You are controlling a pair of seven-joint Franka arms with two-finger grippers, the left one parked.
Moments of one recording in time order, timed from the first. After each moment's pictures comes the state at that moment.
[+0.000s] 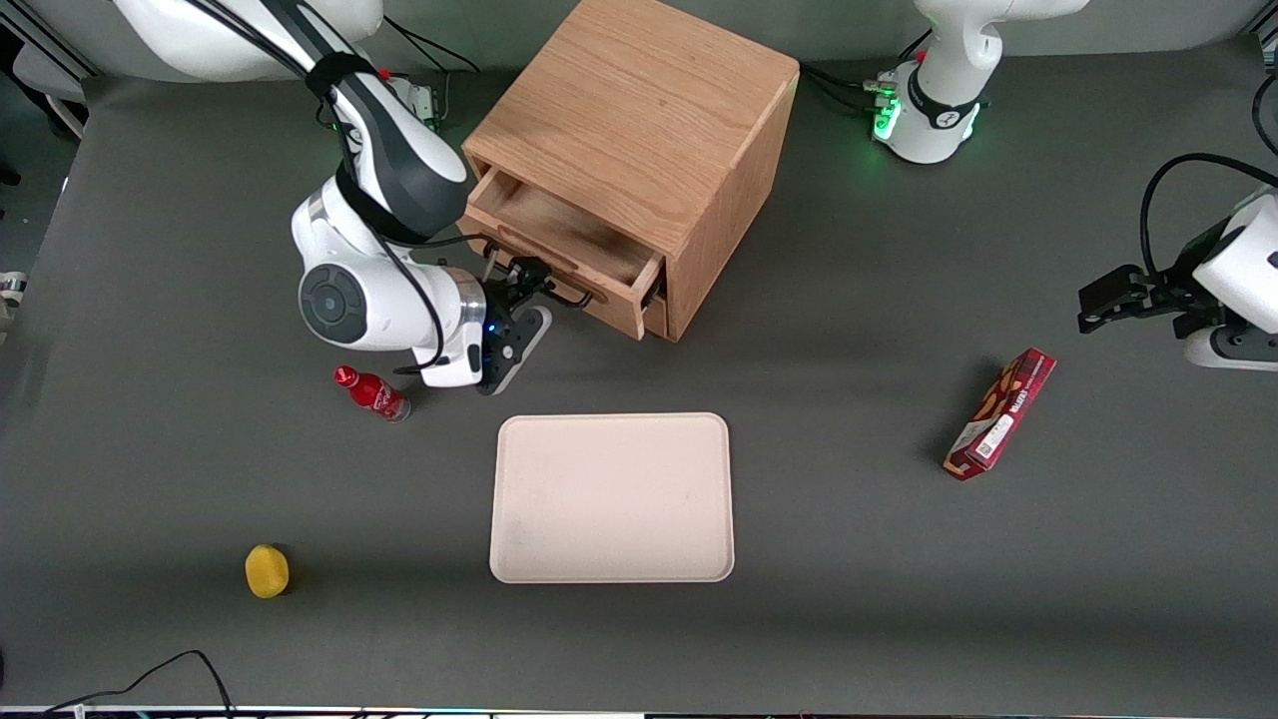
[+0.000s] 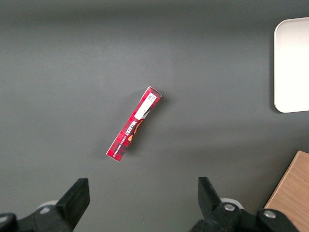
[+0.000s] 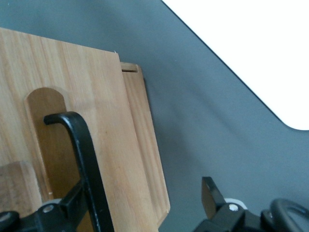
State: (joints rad) arm 0.00 0.39 0.53 -1.72 0.26 1.86 -0.37
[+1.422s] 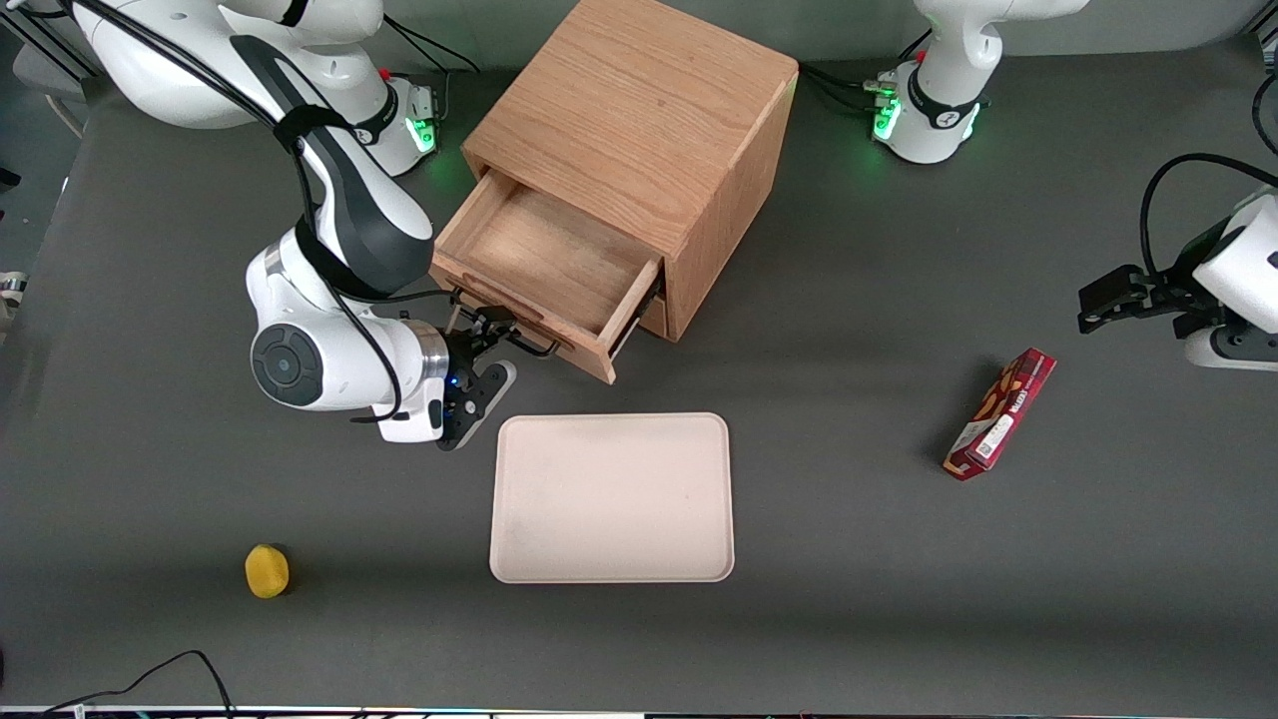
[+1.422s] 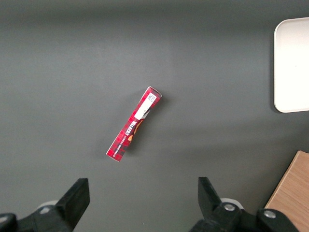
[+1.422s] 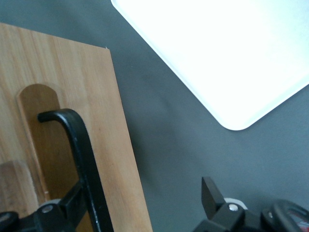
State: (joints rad) arm -0.01 0.51 0.49 -1.52 0.13 1.76 -0.40
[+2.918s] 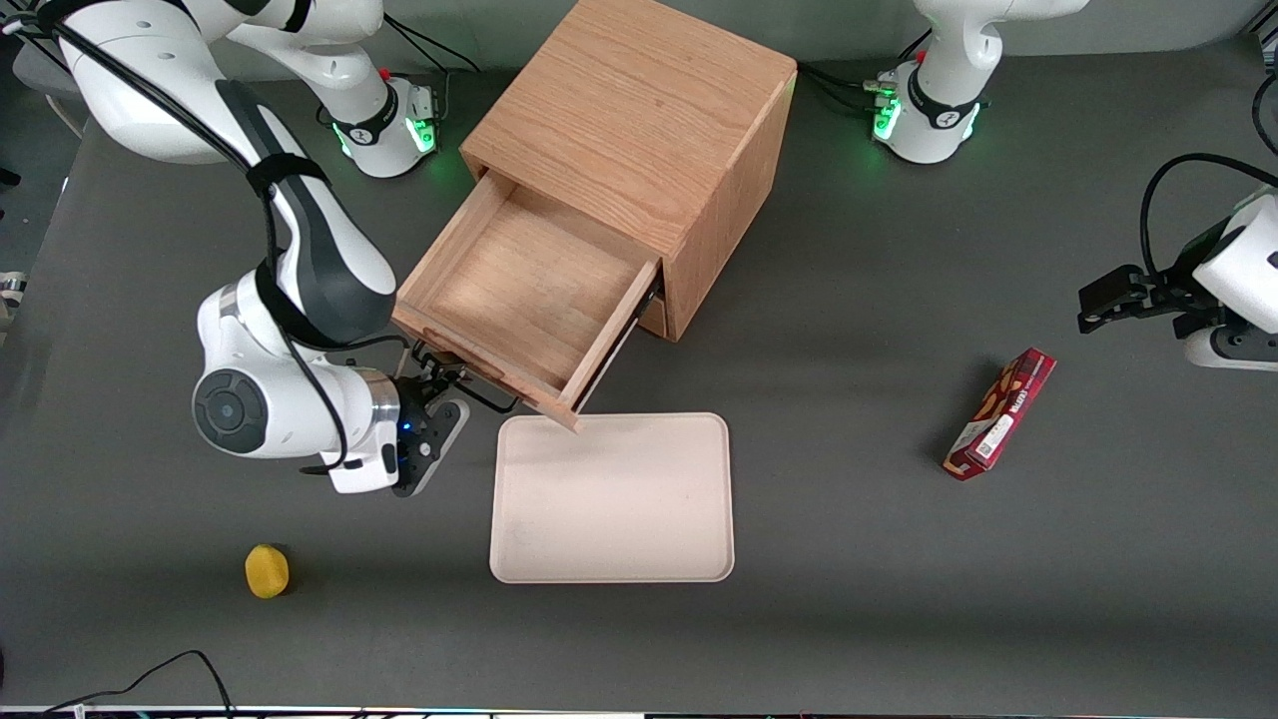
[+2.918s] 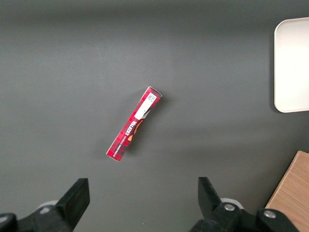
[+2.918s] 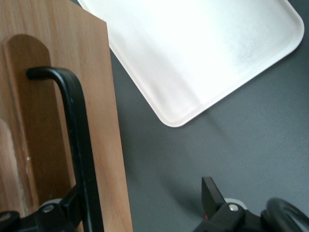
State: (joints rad) arm -0.01 0.60 0.40 -1.37 0.03 1.72 -0.58
